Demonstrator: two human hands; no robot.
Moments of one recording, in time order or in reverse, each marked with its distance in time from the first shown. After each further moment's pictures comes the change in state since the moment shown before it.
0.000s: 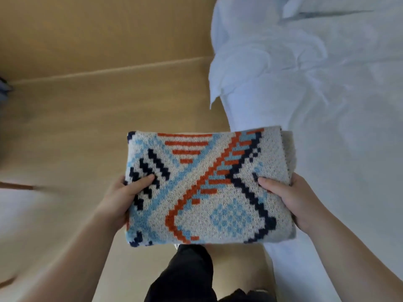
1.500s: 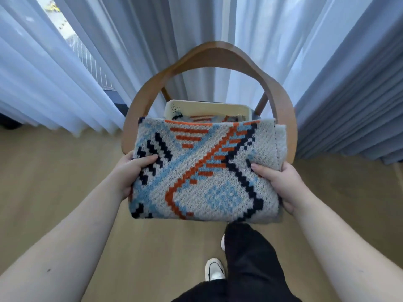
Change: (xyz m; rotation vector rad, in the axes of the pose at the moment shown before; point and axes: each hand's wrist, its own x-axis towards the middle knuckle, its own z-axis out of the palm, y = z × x) left_hand -0.042 -0.018 -0.893 -1.196 1.374 -0.046; right_hand 0.091 -0.008 1.281 -1.019 -1.371 0.098
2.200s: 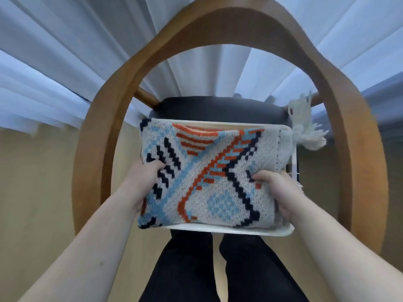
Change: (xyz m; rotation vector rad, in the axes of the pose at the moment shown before) left_hand 0.273 0.077 0.075 0.291 0.032 -0.293; right_hand 0.291 -0.006 0.070 -0.170 0.154 0.450
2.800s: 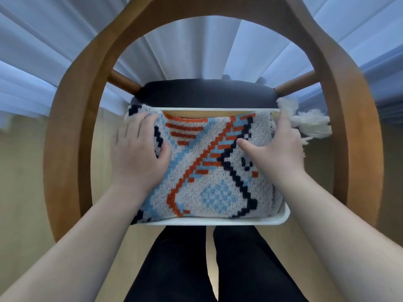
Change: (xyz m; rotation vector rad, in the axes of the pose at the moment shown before) left_hand 0.019 0.000 0.026 0.972 0.395 0.898; right_hand 0.004 -0.039 0.008 -0.740 0.477 -0.469
